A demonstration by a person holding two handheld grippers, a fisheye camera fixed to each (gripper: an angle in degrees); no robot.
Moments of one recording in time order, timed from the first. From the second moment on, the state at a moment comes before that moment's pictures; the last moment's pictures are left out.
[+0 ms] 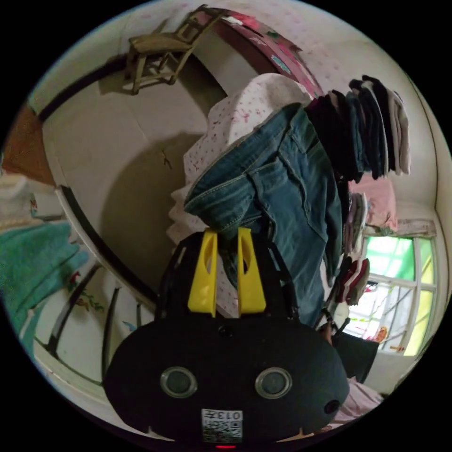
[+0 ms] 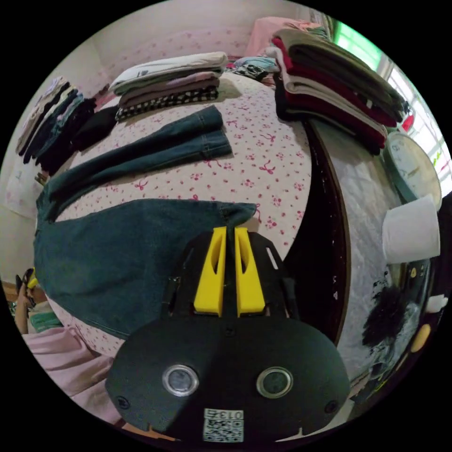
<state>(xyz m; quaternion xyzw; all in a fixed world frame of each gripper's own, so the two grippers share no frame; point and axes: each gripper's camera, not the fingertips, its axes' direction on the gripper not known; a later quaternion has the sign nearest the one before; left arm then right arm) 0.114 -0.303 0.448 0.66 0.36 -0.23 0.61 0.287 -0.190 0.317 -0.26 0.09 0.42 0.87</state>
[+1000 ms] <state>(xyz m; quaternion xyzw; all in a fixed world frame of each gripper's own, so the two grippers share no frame) 0.410 -0.284 0.368 0.72 -0.14 0.07 0.68 0.232 -0.121 0.251 -0.17 0.03 0.54 0.83</state>
